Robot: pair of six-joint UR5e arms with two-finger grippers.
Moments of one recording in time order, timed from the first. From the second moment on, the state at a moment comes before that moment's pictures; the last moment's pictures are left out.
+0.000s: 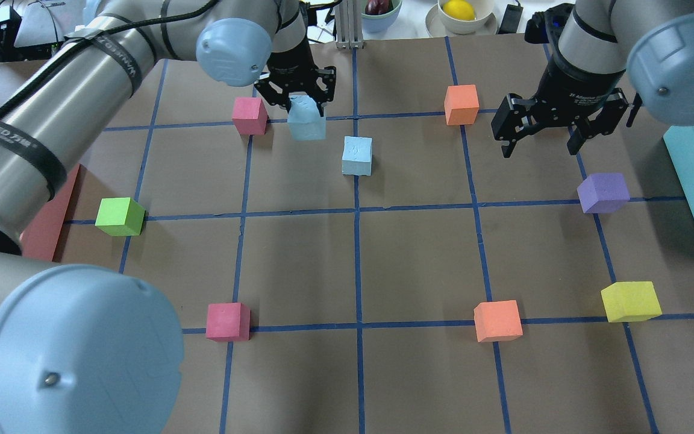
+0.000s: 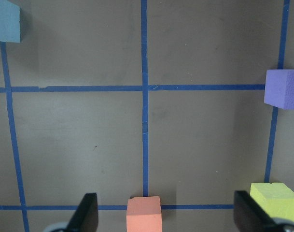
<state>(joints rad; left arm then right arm) -1.80 -2.19 -1.17 -1.34 1.51 -0.20 1.52 -1.55 1.61 -1.58 -1.57 -0.05</state>
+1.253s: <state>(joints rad) -1.89 -2.29 -1.14 -1.27 1.52 -0.29 1.52 -1.58 1.54 -1.48 -1.60 -0.05</state>
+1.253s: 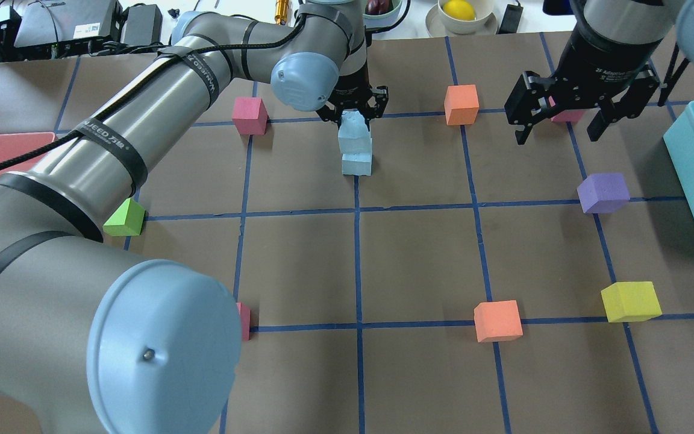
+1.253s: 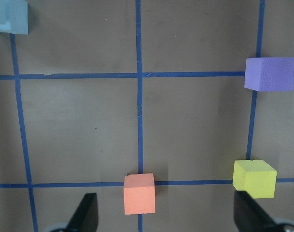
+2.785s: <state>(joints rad) -1.70 -1.99 -1.18 -1.49 1.56 -0.09 1.52 -1.59 1.54 -1.48 -1.63 -0.05</state>
